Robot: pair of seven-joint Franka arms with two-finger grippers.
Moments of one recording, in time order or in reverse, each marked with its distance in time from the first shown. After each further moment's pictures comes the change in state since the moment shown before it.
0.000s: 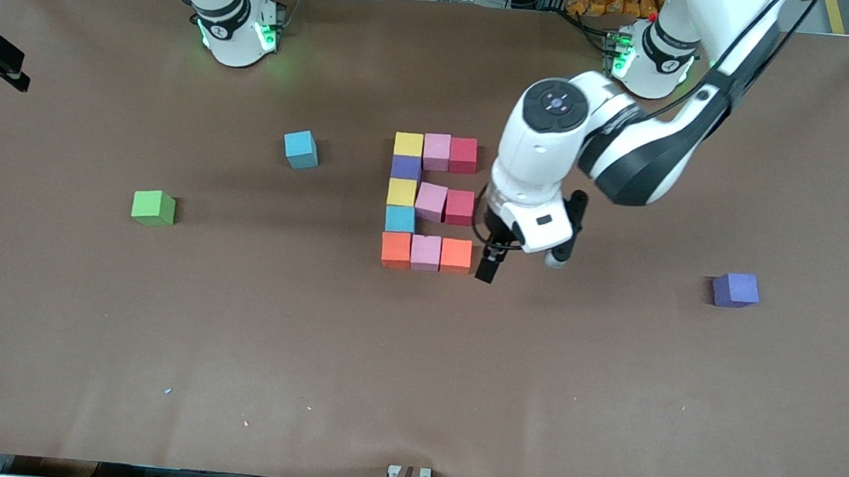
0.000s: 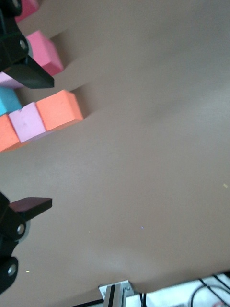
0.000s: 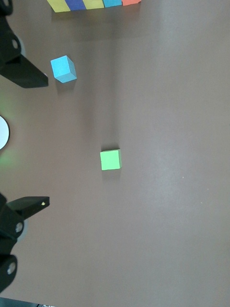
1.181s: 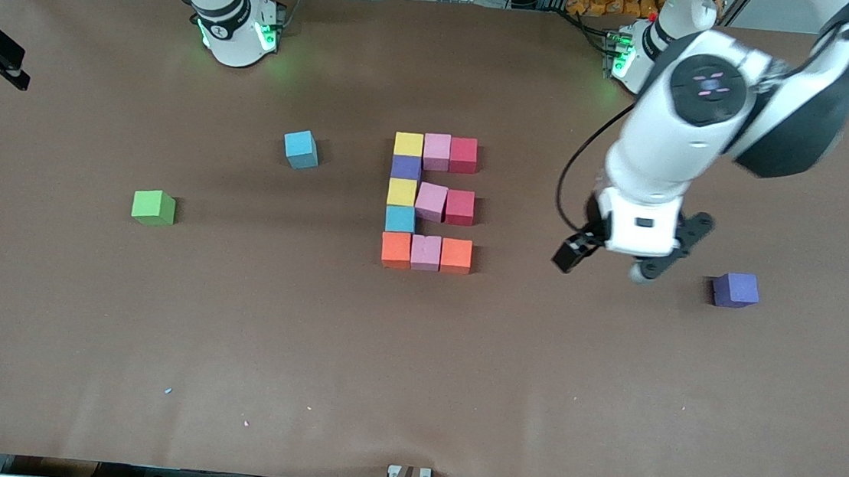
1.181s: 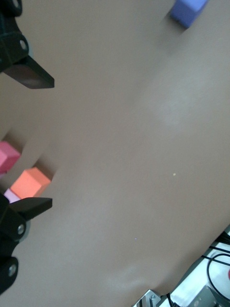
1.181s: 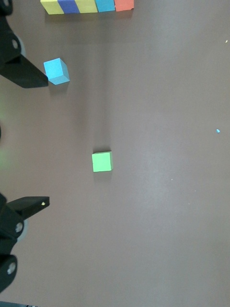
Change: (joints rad) left arm 0.130 -0.210 0.123 -0.001 -0.231 -0.202 0.819; right arm 0.005 -0.012 0.004 0.002 0.008 0.037 -0.001
